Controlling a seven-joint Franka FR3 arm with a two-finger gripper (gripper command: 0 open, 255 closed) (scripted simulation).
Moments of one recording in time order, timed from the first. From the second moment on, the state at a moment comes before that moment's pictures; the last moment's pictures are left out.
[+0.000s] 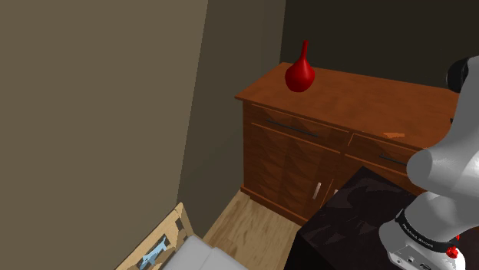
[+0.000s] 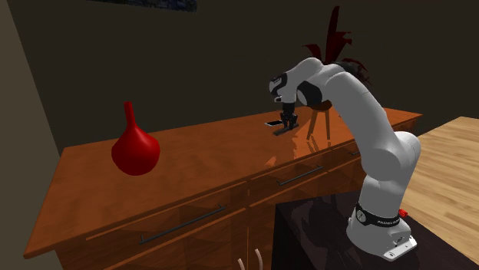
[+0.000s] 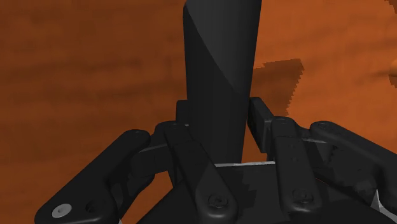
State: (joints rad) arm -1.10 0.80 -0.73 -1.28 0.48 1.82 -2.08
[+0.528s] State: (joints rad) arm -1.10 0.82 -0.73 -1.30 0.49 1.85 -2.09
